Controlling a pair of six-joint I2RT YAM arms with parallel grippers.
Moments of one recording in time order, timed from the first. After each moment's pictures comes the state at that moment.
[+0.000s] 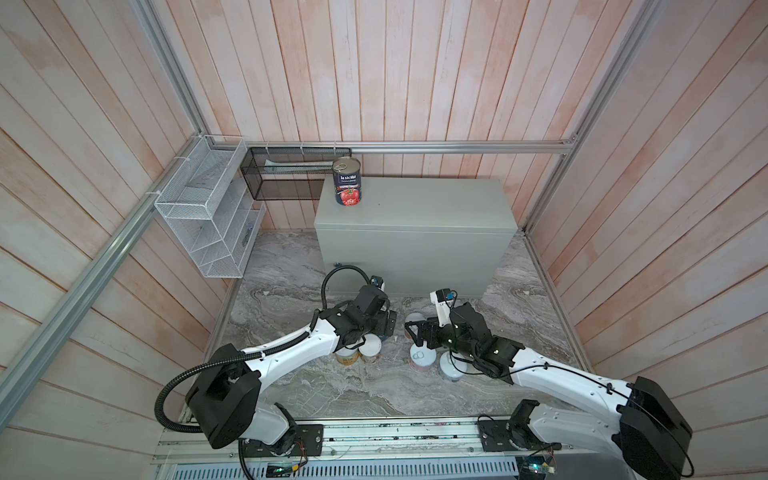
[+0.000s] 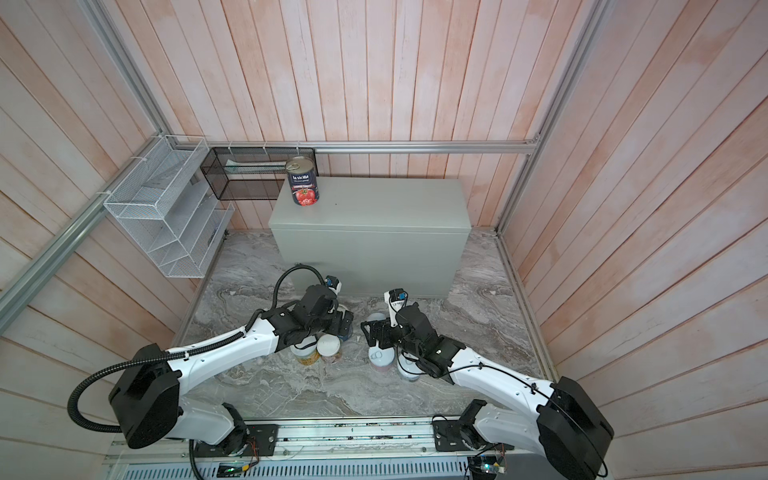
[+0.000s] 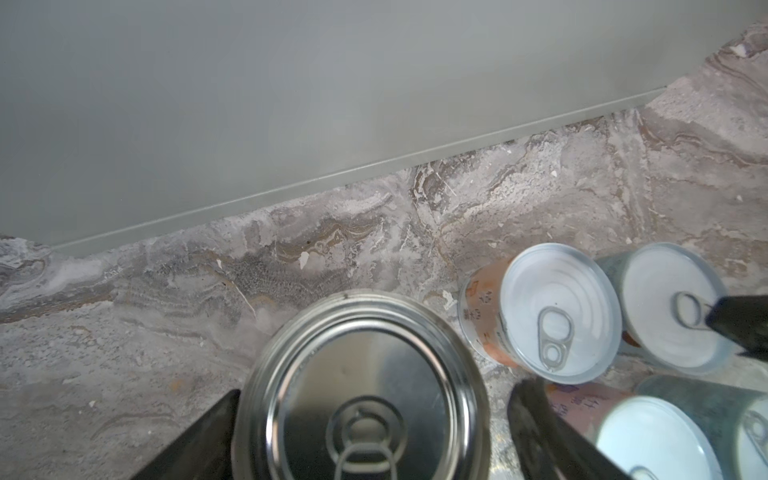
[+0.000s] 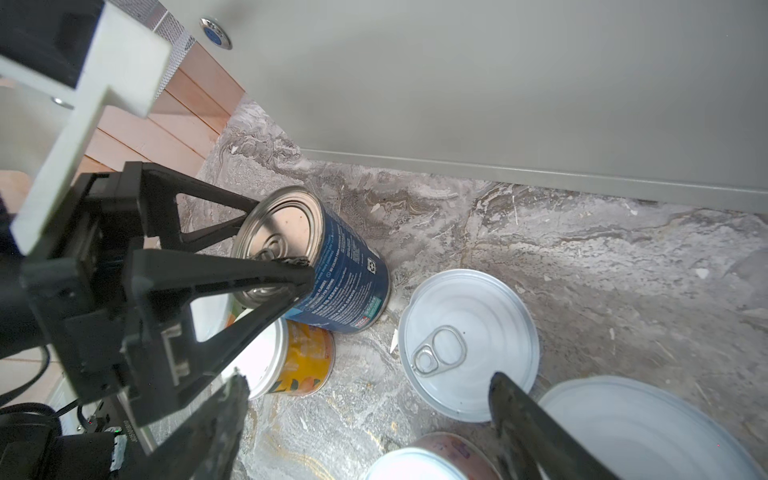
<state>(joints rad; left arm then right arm) -0.77 1.45 0.94 -0.35 -0.18 -0.36 0.81 1.12 0.55 0.05 -0.02 0.59</state>
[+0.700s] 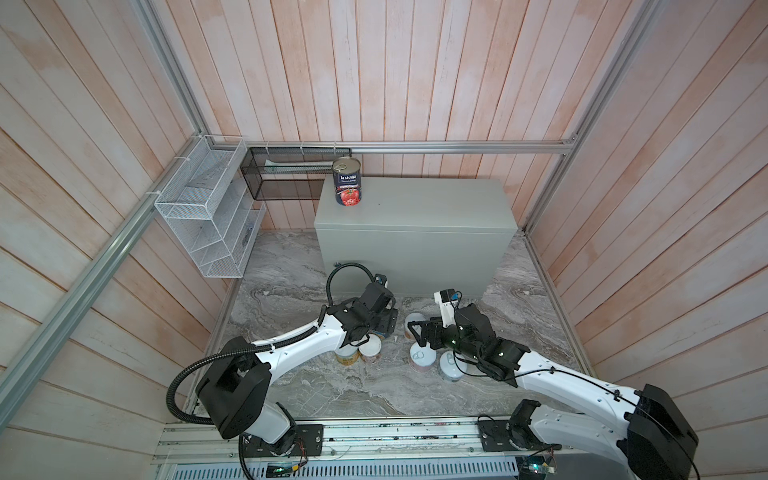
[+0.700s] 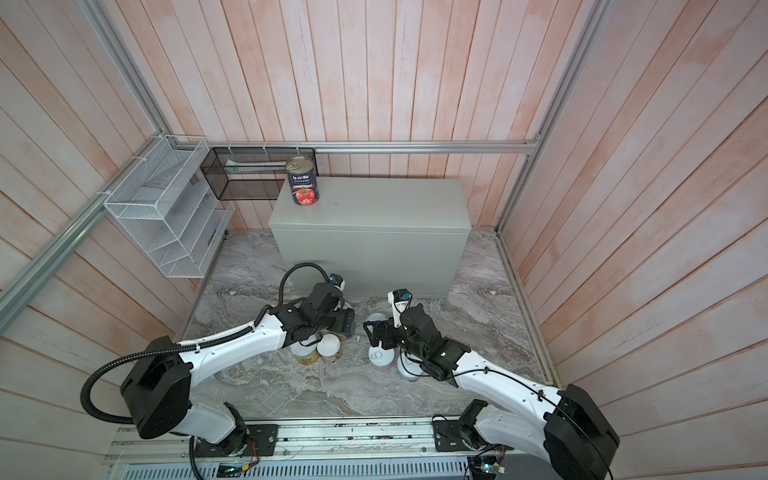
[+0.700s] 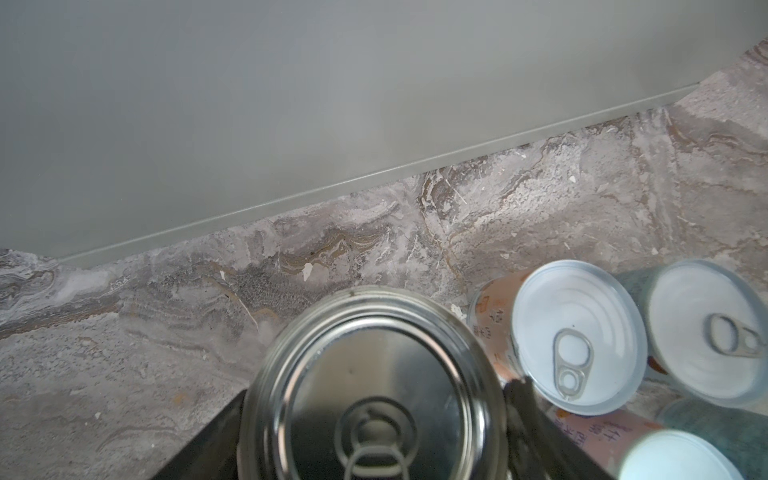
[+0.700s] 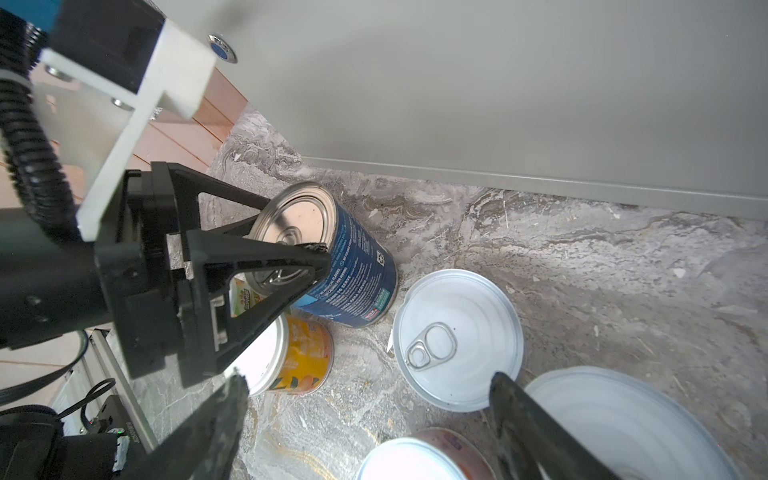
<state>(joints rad) -0.78 1.52 0.99 -0.36 -0.22 -0.36 0.80 1.08 0.54 0.04 -0.02 0.58</state>
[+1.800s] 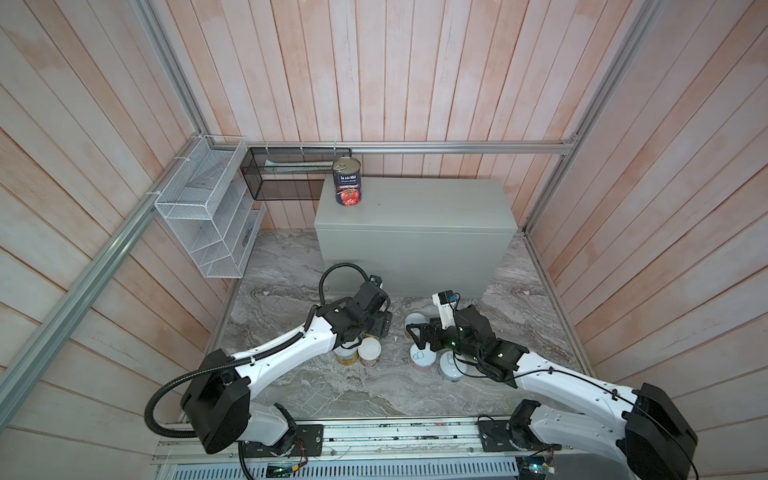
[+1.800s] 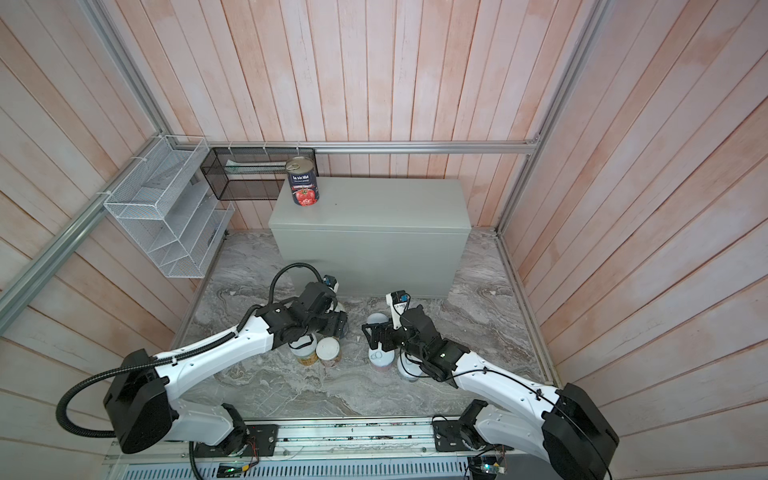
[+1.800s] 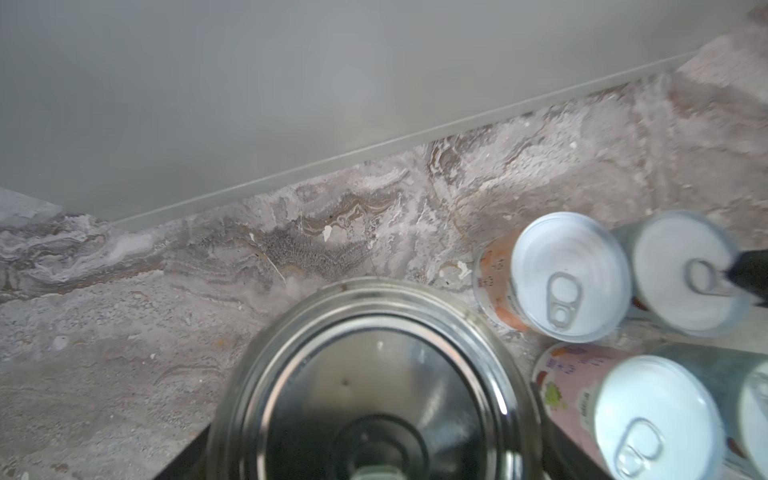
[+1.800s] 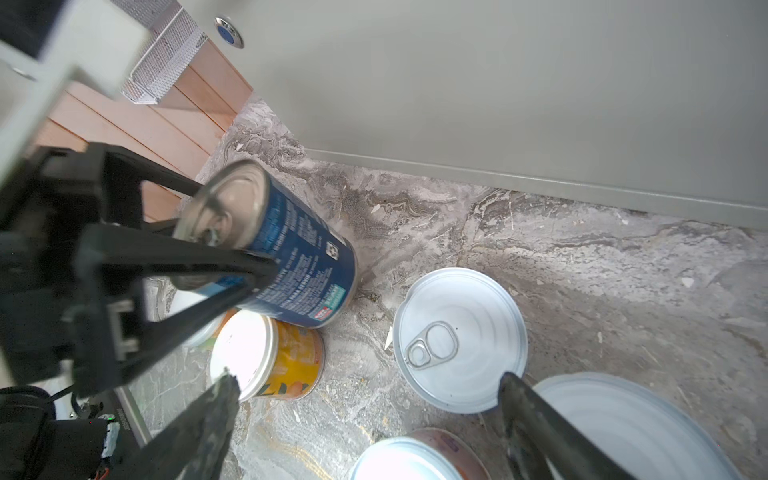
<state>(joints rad) -0.78 1.38 1.03 -0.55 -0.21 -0.35 0.80 1.08 0.52 0.07 -0.05 0.53</state>
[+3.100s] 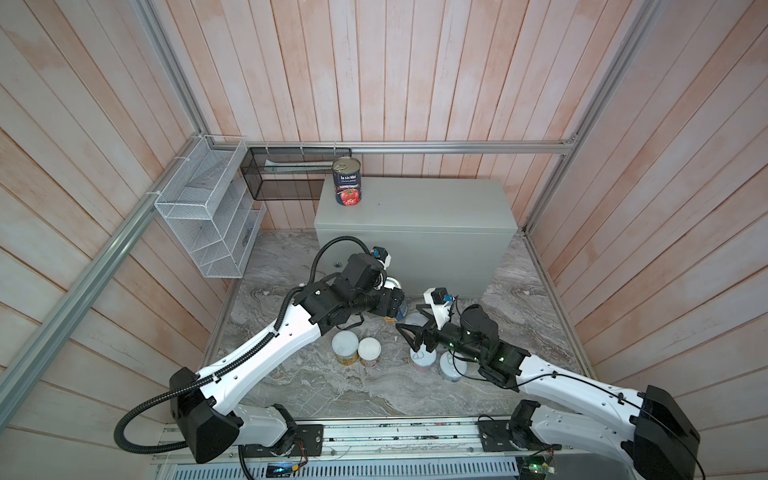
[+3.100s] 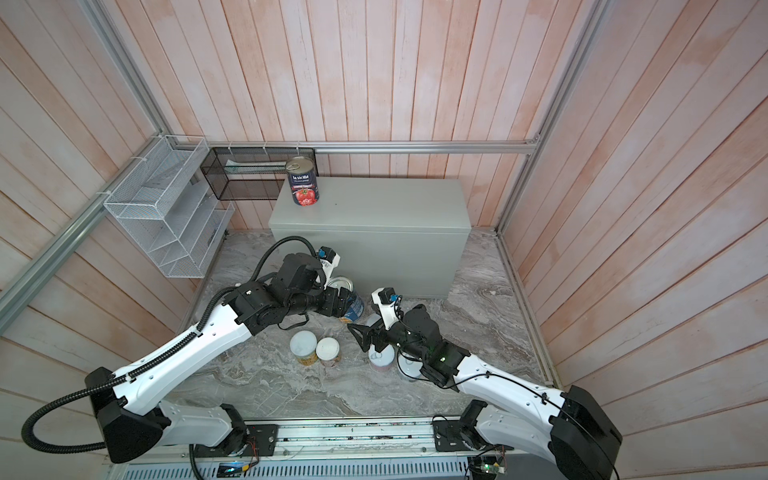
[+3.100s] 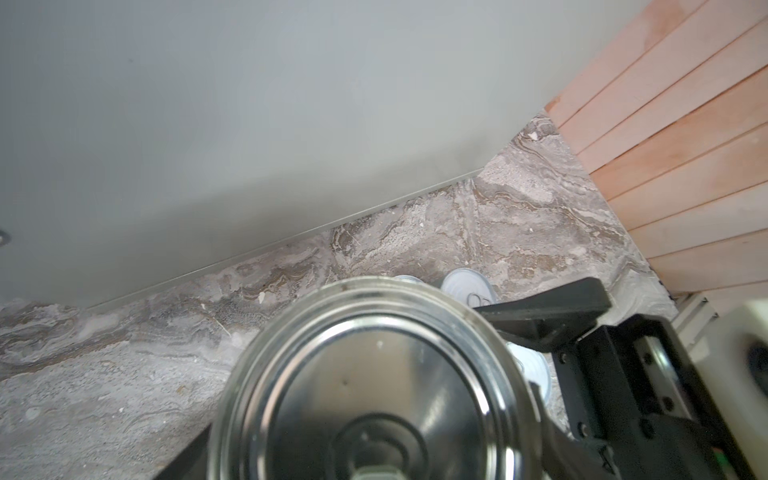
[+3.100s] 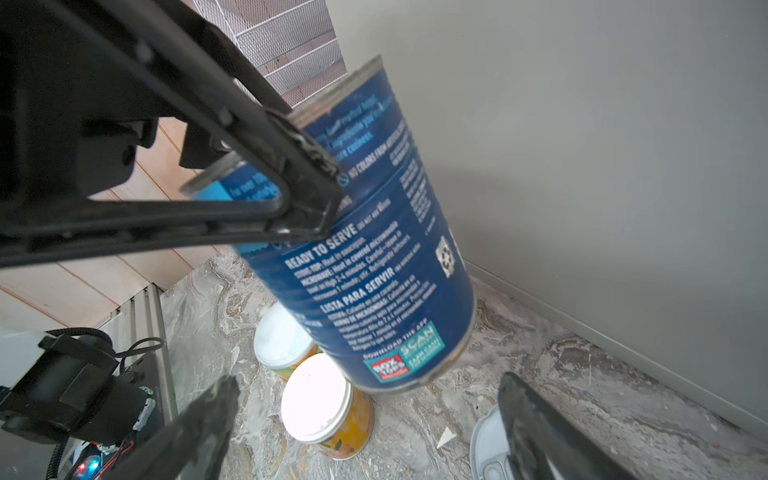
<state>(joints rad) -0.78 1.36 1.36 -0.73 -0.02 -0.35 0.87 1.04 0.52 0.31 -0.12 0.31</state>
